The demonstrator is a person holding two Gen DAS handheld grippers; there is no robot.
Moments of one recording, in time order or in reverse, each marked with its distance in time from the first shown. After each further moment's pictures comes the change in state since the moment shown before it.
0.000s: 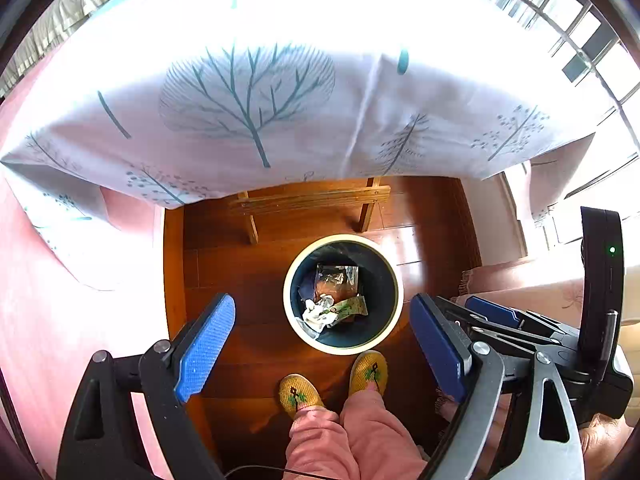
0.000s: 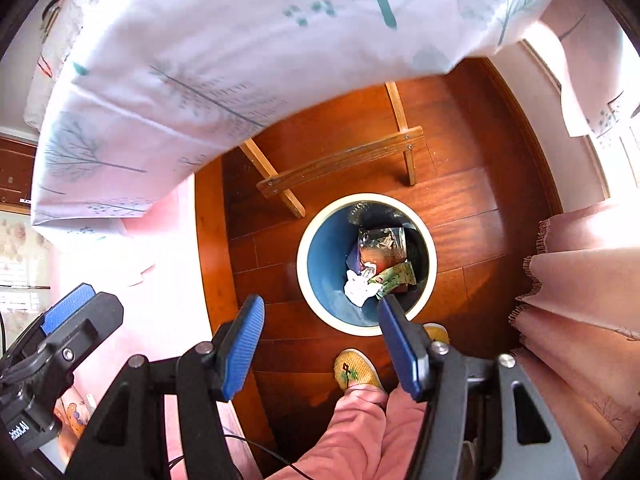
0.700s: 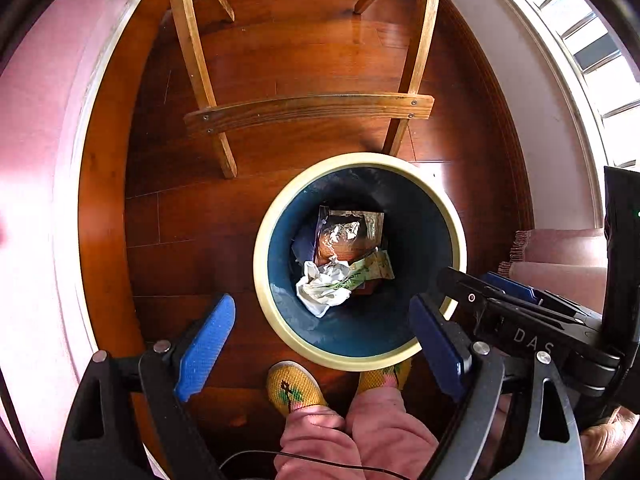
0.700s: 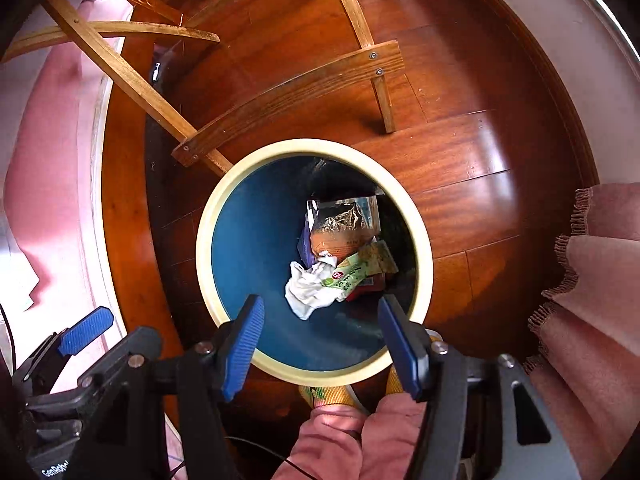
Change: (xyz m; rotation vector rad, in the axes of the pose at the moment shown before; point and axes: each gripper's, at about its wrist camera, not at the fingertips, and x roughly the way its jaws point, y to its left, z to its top) left arm 0.246 0.001 -0.043 -0.032 0.237 0.029; right arm 0.197 -0.088 0.007 0.065 0.158 -0.057
